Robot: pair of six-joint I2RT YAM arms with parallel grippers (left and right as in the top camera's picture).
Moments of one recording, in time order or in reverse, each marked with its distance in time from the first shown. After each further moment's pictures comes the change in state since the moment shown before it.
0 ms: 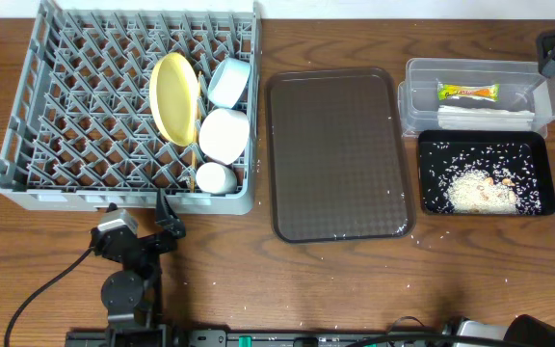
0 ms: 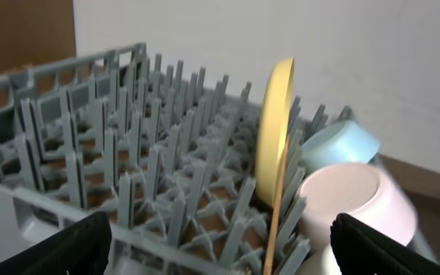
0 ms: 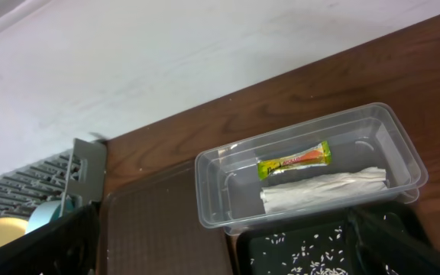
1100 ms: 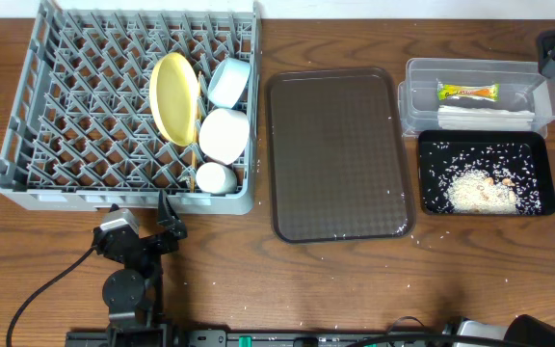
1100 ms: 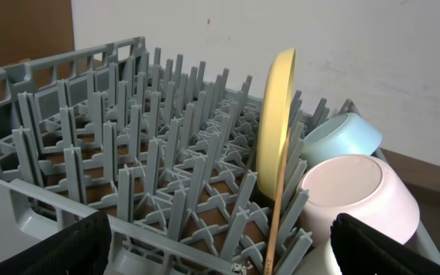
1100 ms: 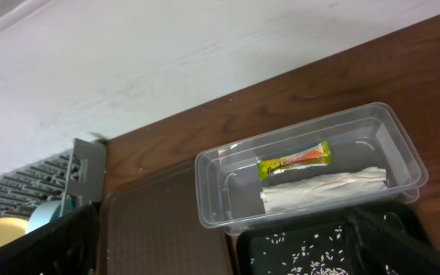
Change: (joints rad) left arm 0.000 -0.001 -0.013 -0.010 0.003 0.003; right arm 0.000 0.000 0.000 -0.001 0.000 0.000
